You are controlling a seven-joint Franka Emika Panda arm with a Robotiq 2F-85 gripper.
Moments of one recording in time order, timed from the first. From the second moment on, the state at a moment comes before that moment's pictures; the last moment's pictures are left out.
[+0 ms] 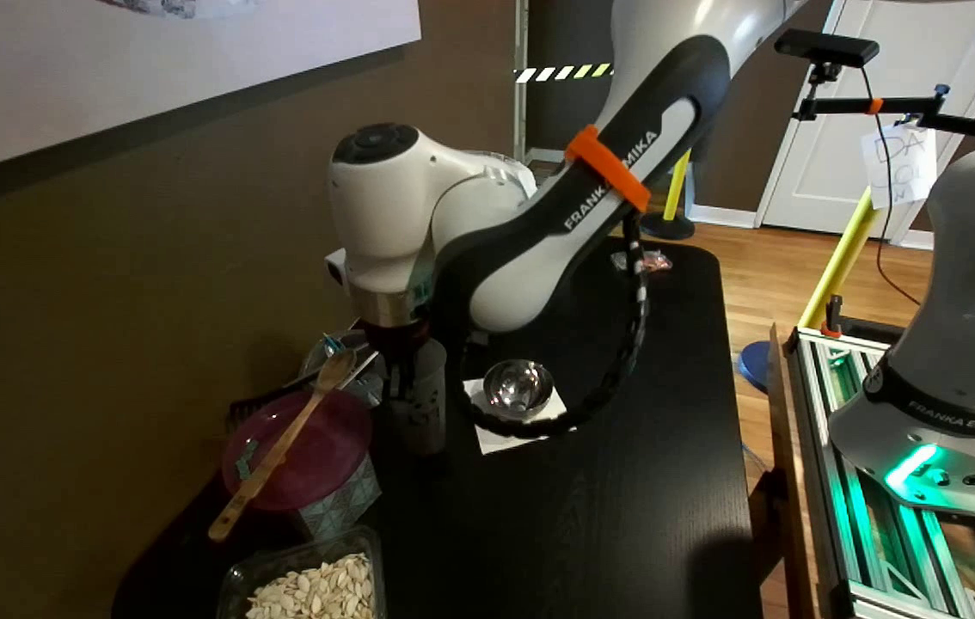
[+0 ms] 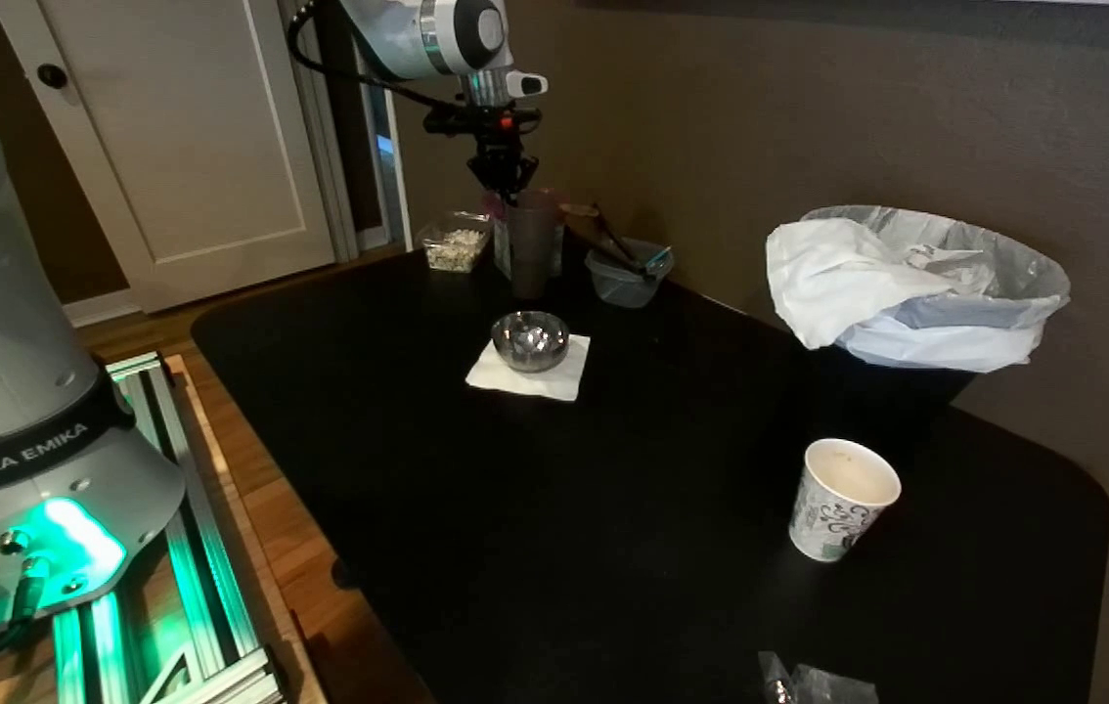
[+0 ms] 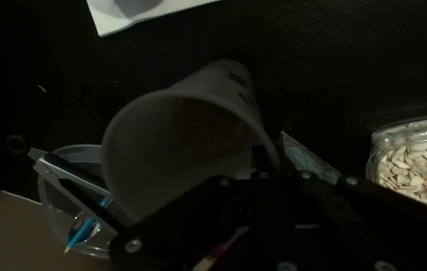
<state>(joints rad) 0.31 0.48 0.09 -1.86 -0.27 2.43 0.17</state>
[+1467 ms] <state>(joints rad) -0.11 0.28 0.21 -2.16 0.85 2.21 -0.83</state>
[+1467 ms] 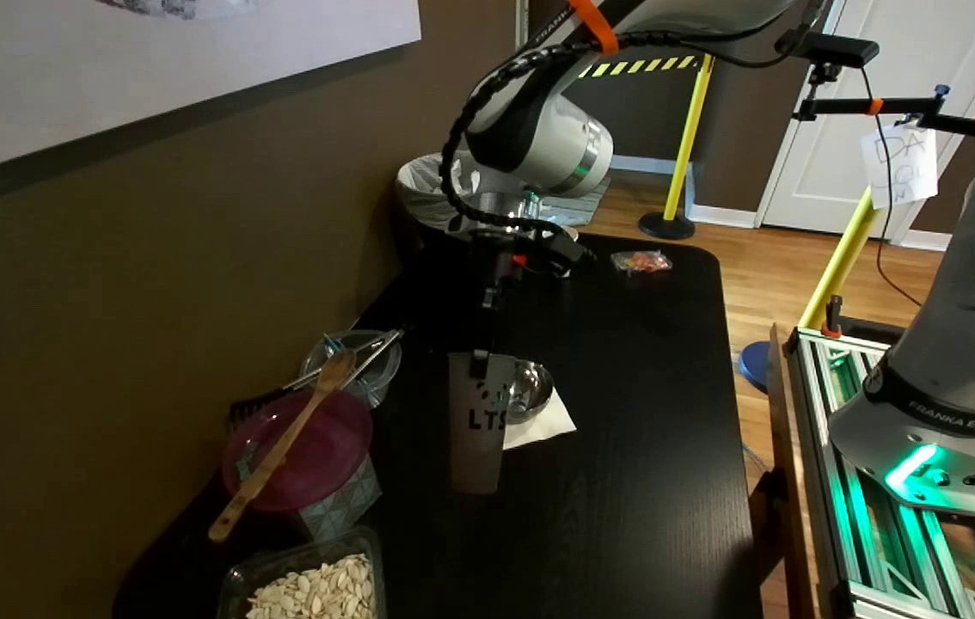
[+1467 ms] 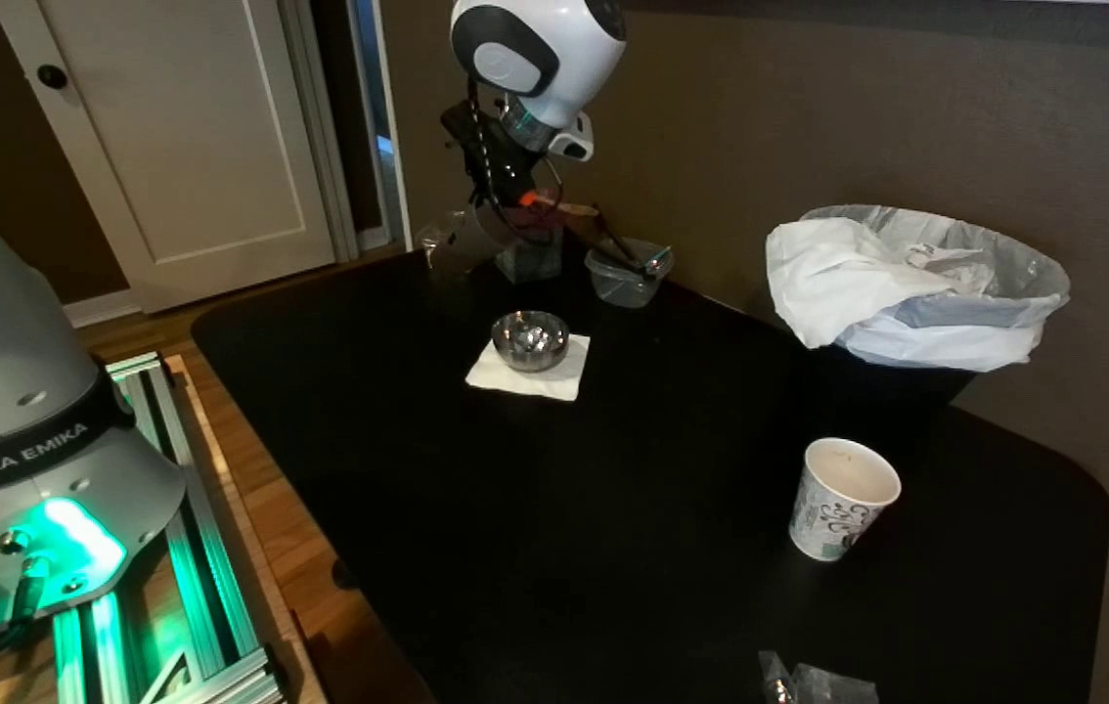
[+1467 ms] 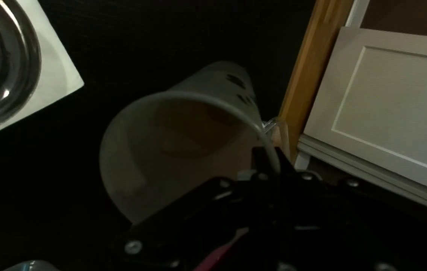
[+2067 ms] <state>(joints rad) -0.10 0.25 0.18 -2.21 0.88 2.21 -0.87</state>
